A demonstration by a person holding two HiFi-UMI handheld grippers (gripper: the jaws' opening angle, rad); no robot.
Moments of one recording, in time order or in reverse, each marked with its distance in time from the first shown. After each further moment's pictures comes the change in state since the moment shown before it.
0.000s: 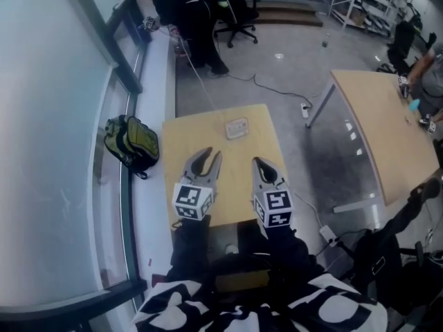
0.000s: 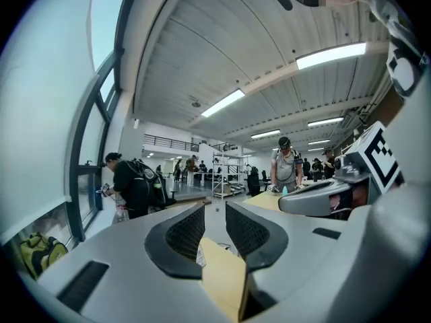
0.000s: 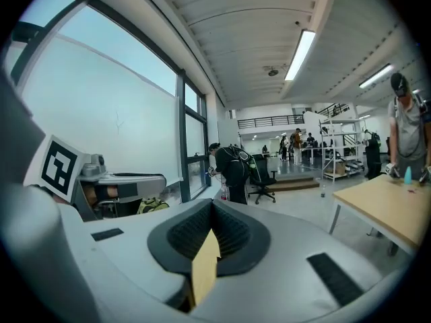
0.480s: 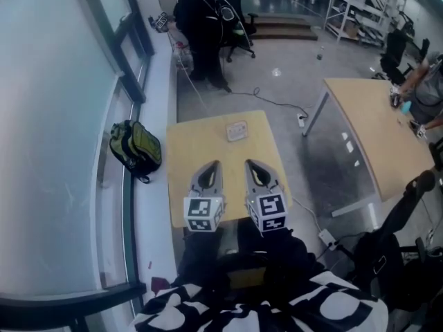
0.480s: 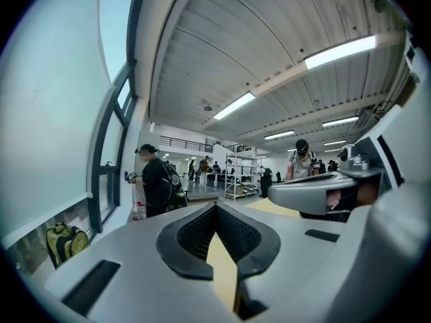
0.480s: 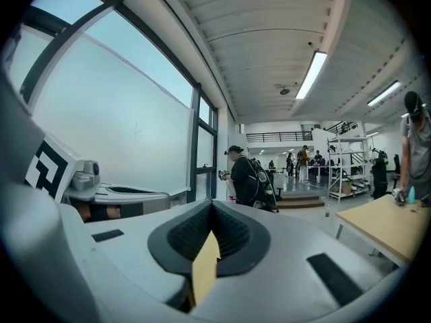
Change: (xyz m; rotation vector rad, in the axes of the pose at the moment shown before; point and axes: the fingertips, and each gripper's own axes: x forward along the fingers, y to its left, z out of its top) left arm -0.059 -0.040 0.013 -0.049 -0.021 0.148; right arm -0.049 0.050 0.033 -0.074 -0.108 0.050
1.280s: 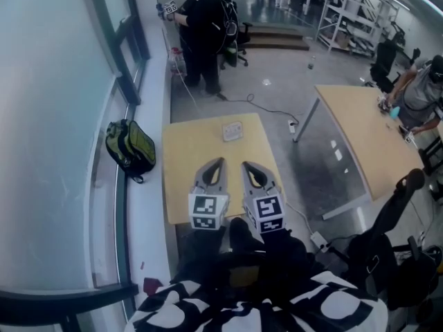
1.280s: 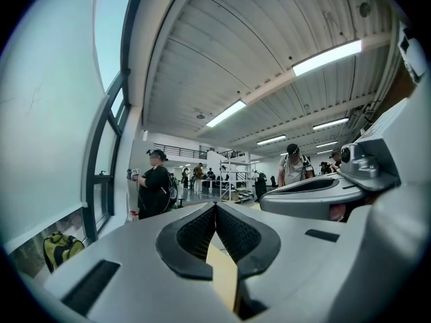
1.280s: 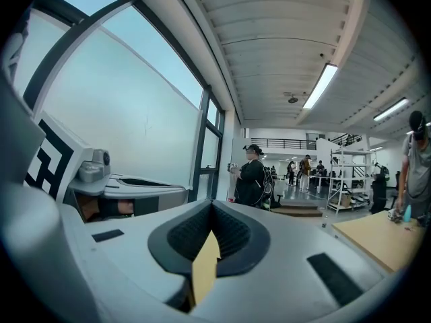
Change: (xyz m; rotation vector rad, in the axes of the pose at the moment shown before) left arm -0.016 -0.024 0.016 0.032 -0.053 -0.048; right arm -0.025 0.024 0.005 -0.081 -0.002 -0.001
